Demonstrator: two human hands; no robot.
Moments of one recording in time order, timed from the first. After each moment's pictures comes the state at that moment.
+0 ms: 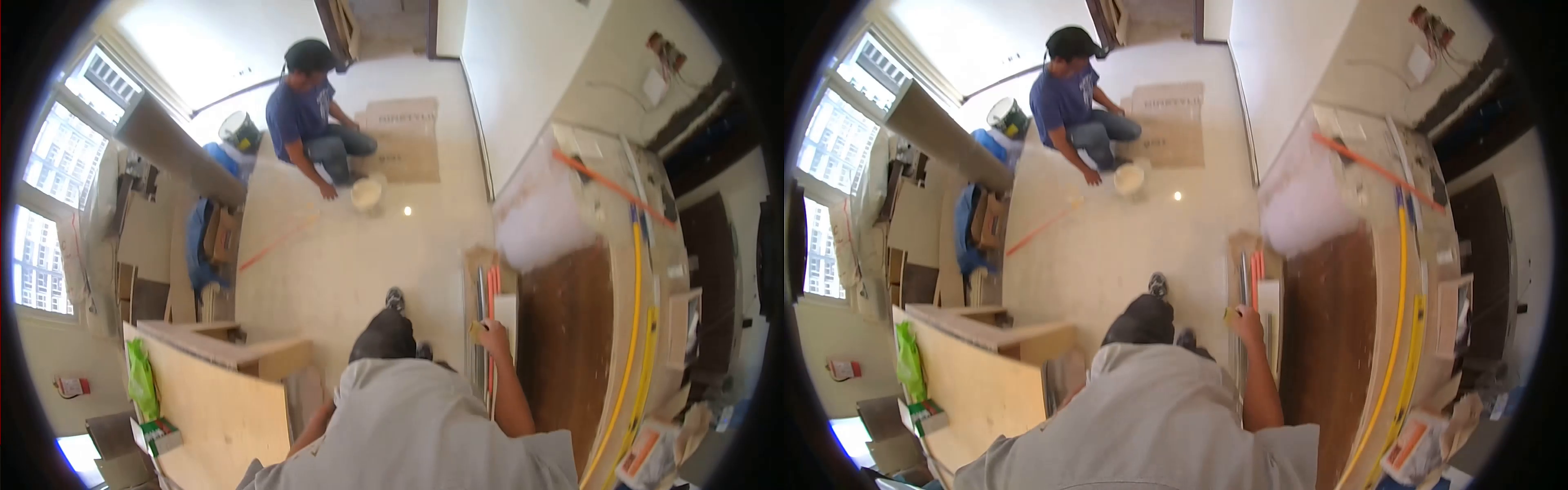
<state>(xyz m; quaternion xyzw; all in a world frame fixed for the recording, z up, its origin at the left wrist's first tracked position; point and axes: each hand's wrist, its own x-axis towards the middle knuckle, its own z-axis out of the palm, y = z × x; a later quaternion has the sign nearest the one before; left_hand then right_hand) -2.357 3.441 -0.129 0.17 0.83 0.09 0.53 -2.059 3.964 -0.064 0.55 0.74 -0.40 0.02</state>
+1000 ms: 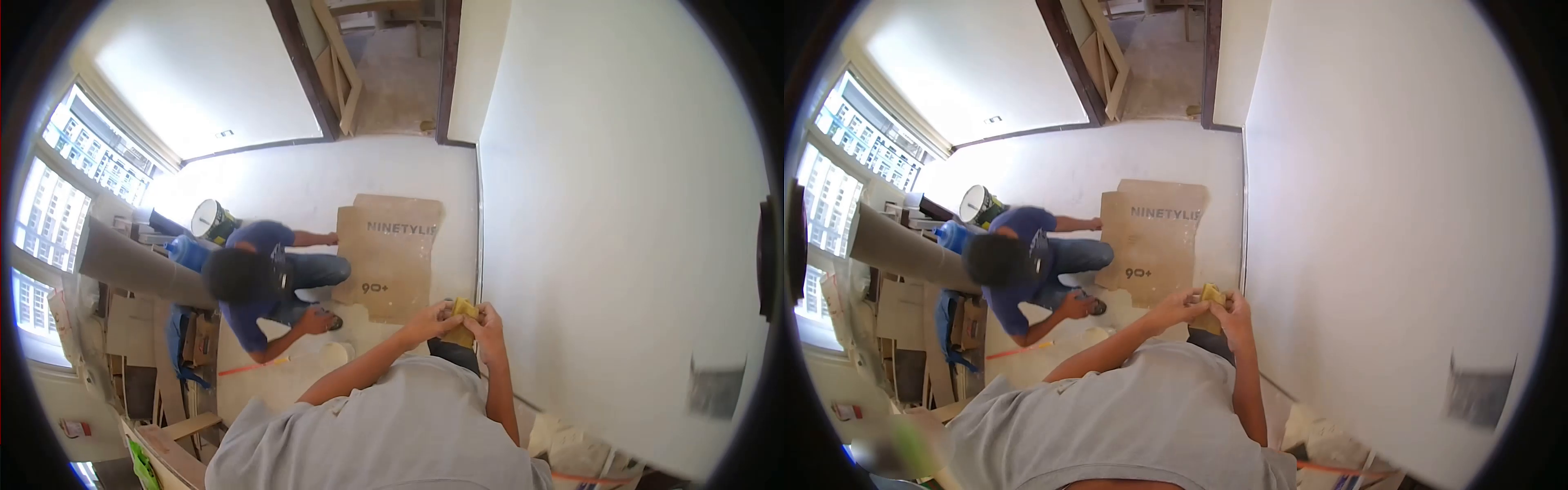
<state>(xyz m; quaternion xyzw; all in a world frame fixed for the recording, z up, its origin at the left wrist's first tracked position) -2.737 4.626 0.104 0.25 0.58 0.47 0.61 -2.565 4.726 0.089 0.41 0.53 -0.71 -0.22</state>
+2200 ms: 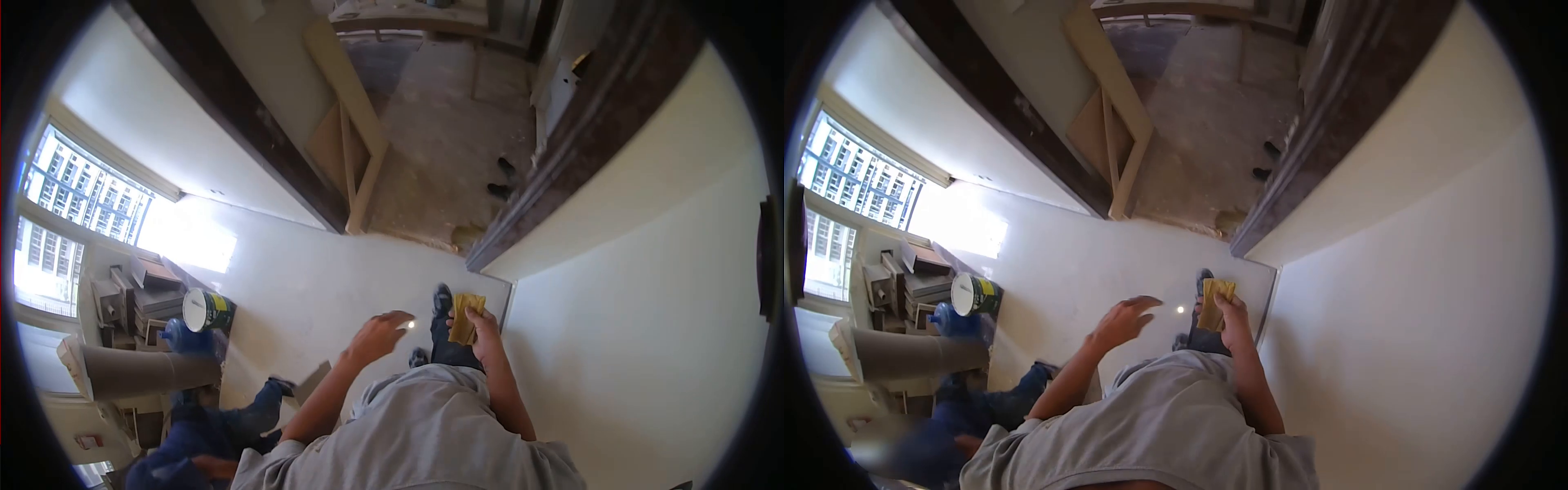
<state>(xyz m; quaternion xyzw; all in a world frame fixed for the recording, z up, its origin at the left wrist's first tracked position) -3.512 5.268 0.116 0.43 0.79 0.31 0.30 -3.346 5.502 0.037 0.35 0.36 -0.86 -0.06</state>
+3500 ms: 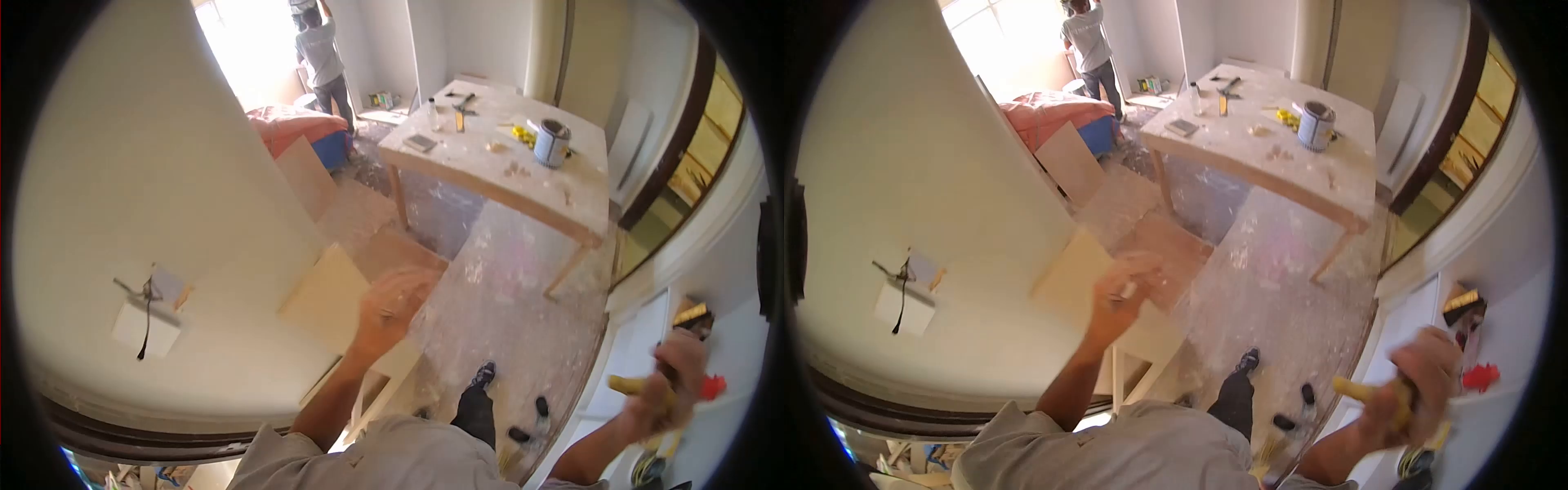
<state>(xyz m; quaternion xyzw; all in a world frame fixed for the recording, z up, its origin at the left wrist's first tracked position) -4.471 5.816 0.293 0.37 0.73 0.55 -0.13 -4.242 6.100 0.418 0.01 0.78 -0.19 -0.59</state>
